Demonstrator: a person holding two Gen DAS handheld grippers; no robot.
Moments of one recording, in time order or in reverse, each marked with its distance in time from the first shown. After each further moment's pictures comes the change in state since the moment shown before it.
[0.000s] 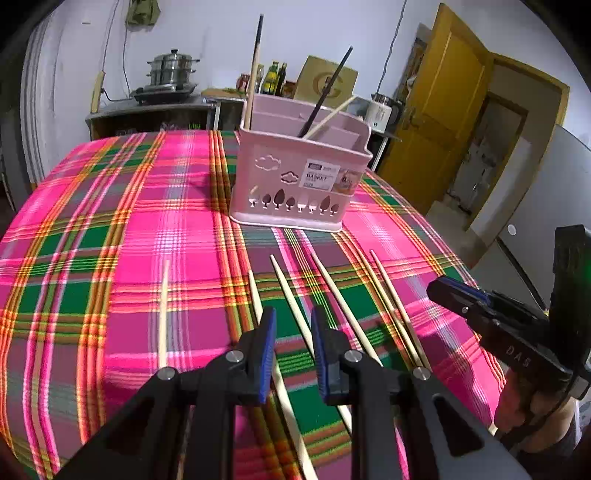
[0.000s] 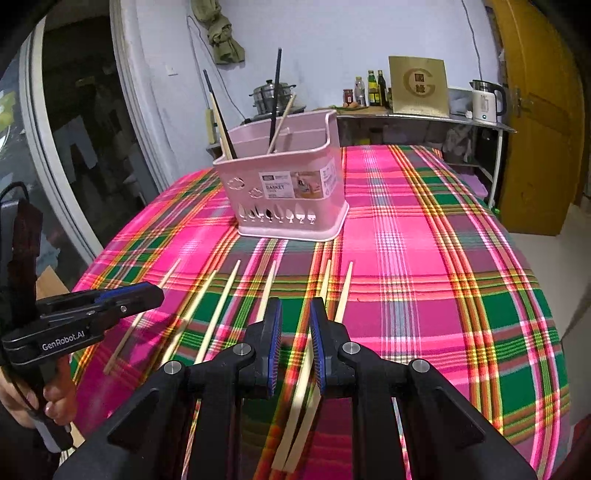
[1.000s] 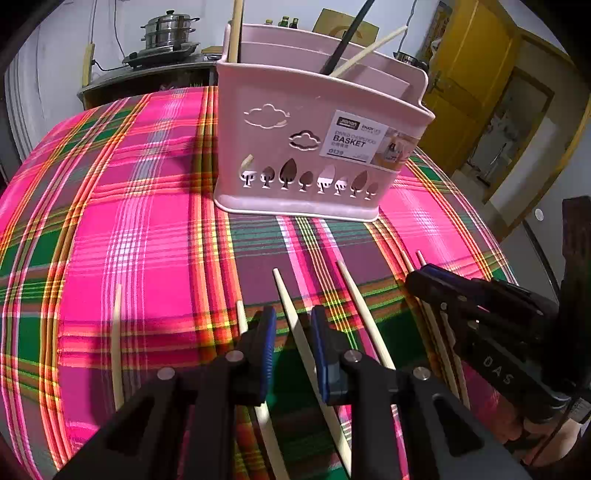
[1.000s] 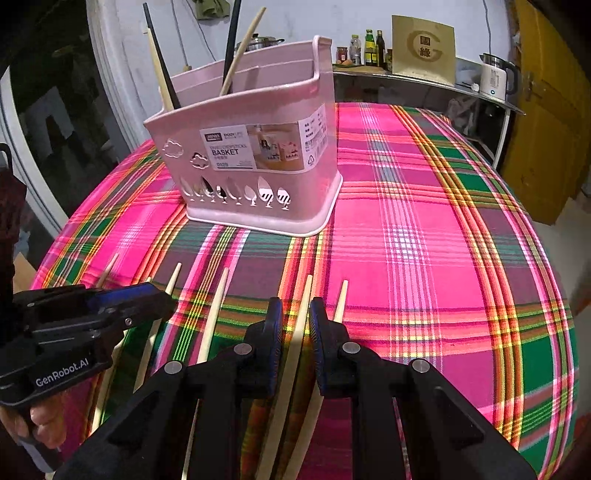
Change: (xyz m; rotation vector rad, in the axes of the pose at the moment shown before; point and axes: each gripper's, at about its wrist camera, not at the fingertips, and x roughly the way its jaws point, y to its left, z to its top) left arm 0.081 -0.001 0.031 -0.008 0.173 0.060; right arm 0.087 -0.014 0.029 -0.014 0.179 -0.070
